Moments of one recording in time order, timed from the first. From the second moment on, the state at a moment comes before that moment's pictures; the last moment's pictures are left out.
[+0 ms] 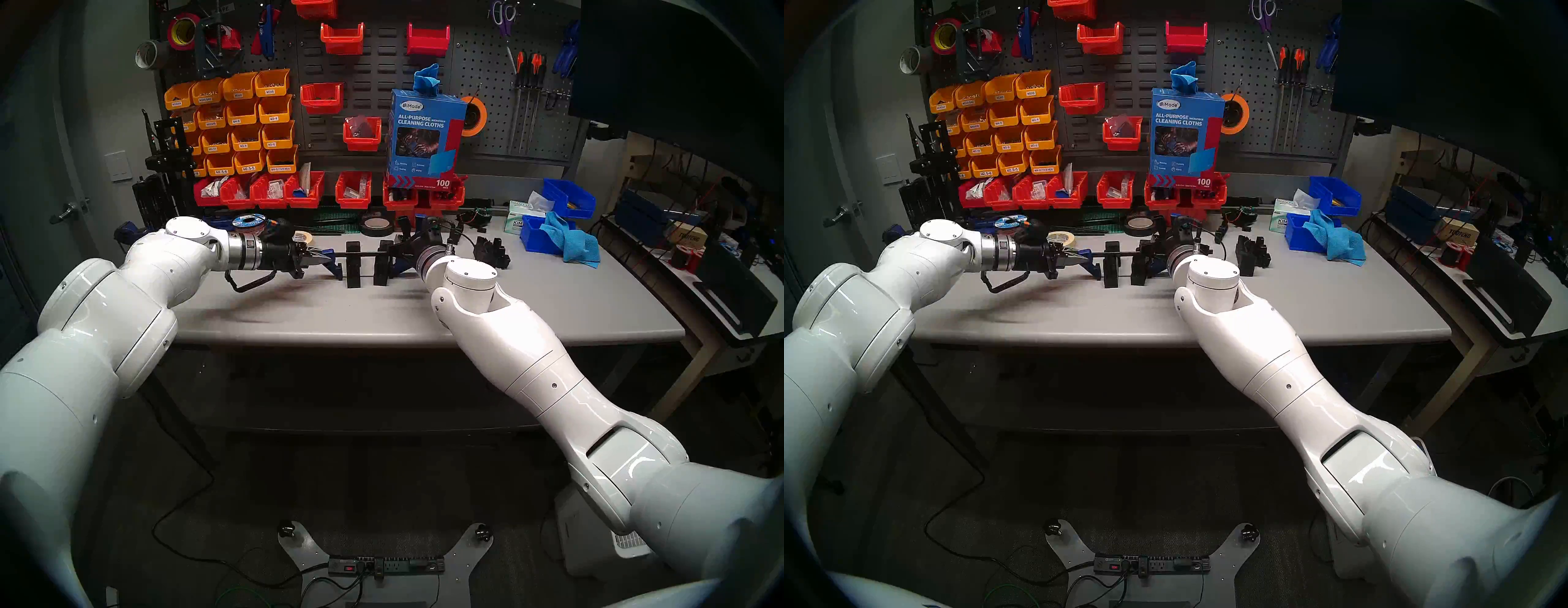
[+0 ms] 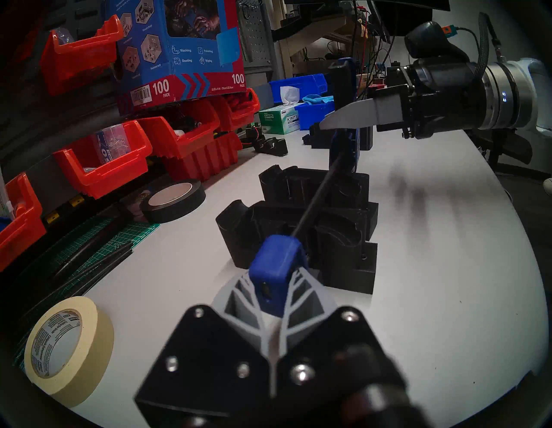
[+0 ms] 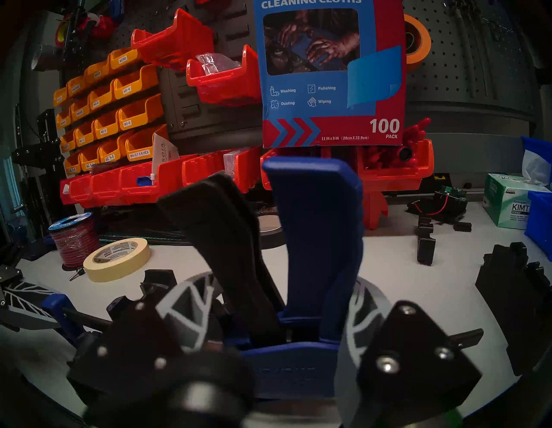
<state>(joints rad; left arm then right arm) 0.28 -1.19 -0.72 -0.14 -0.52 -0.27 -1.20 -0.89 -1.35 0.91 -1.33 0.71 0.27 -0.35</state>
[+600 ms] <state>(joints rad) 0.28 -1.18 -0.72 -0.14 -0.52 -0.27 -1.21 -0.87 -1.37 0.88 -1.31 0.73 0.25 -0.35</state>
